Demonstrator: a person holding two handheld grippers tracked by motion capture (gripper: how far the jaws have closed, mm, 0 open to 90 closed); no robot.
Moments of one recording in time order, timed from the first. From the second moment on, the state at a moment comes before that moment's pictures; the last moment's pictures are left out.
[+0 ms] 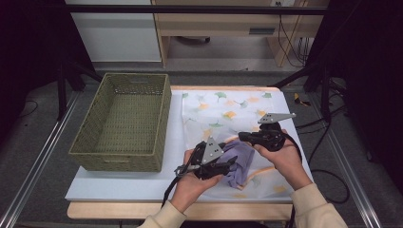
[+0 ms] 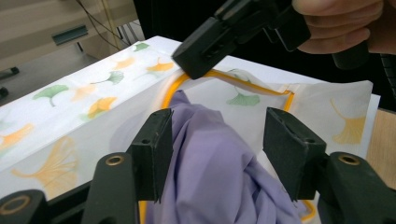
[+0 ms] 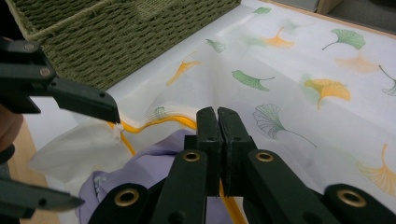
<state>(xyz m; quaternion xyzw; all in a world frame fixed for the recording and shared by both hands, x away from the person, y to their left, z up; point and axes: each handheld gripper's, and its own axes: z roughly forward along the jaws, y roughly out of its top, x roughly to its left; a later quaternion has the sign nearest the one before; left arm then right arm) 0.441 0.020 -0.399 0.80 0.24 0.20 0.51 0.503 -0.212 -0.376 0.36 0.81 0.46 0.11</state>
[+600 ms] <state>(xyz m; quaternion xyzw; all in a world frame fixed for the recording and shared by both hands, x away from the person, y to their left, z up) 0.428 0.050 -0.390 0.80 0.26 0.21 0.50 0.475 -0.215 -0.390 0.35 0.78 0.50 0.11</state>
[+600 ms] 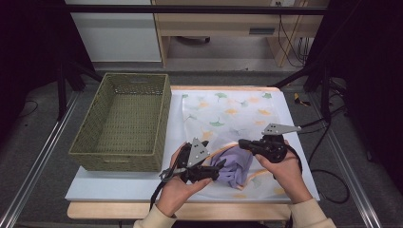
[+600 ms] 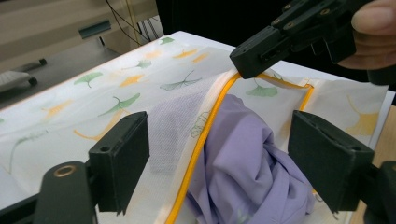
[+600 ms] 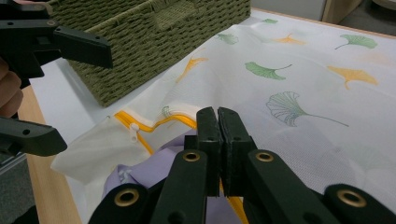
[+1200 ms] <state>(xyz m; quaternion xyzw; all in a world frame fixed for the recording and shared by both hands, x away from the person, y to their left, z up) 0.420 0.054 -0.397 0.80 0.27 0.19 0.51 0.467 -0.213 -0.408 0.36 0.78 0.50 0.11</state>
